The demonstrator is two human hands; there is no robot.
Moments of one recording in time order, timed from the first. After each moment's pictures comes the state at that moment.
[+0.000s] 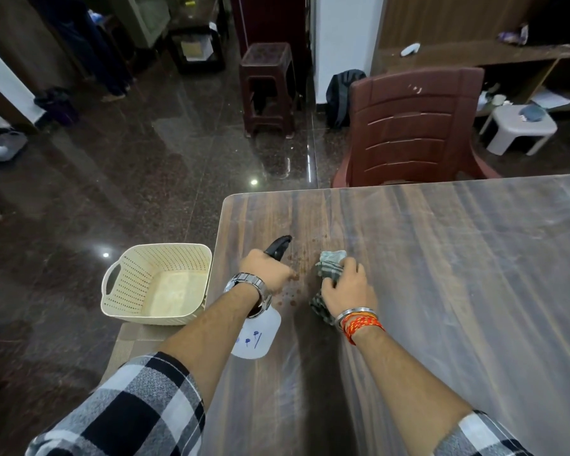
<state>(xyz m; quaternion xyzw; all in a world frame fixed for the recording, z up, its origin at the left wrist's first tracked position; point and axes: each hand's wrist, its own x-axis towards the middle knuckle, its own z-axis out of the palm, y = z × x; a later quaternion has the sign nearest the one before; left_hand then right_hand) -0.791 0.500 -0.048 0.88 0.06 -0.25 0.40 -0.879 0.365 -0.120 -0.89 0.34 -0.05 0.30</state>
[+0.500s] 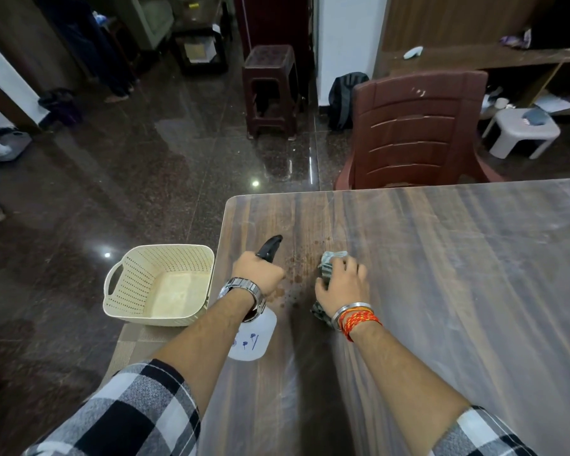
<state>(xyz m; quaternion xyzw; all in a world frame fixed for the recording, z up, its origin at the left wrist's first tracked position) -0.788 0.511 -0.047 0.88 0.07 -0.22 0.41 -0.865 0.368 -0.128 -0.94 0.27 -0.03 0.21</state>
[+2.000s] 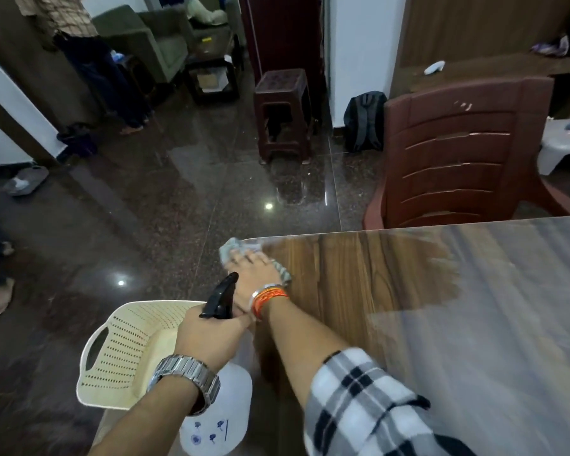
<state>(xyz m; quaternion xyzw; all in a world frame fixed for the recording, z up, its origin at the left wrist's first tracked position) -0.706 0.555 -0.061 0.89 0.13 -0.12 0.43 -0.606 0.458 -0.174 -0.99 -0.05 0.04 0.15</state>
